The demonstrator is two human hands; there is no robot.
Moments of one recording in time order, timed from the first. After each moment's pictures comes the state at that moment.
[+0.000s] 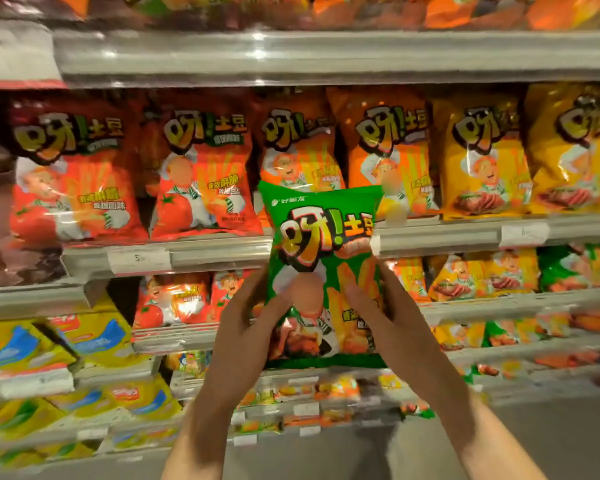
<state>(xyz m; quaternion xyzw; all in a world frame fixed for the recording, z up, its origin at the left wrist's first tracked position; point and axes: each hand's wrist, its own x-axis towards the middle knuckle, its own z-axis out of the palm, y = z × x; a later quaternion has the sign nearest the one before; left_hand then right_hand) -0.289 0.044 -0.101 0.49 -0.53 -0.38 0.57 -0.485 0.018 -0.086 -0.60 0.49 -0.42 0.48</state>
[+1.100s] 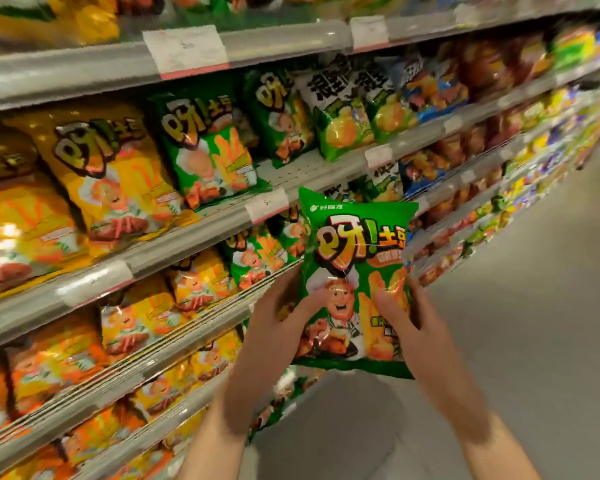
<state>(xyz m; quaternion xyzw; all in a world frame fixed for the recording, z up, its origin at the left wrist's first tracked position) -0.877 -0.002 -0.094 0.36 -0.65 -0.55 0.38 -1.047 0.086 -0.118 -0.33 0.64 -0.60 0.36</state>
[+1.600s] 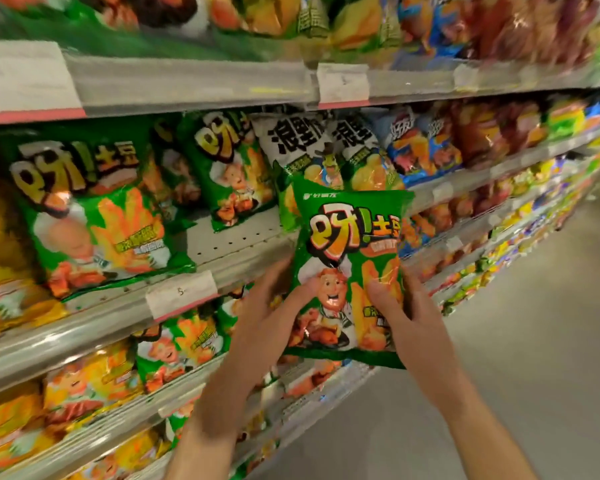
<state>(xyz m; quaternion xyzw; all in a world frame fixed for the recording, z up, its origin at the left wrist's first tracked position) -1.043 -0.158 -0.074 0.37 -0.63 -0.54 0.42 -1.225 -0.077 -0.081 -0.41 0.64 -0.57 0.31</state>
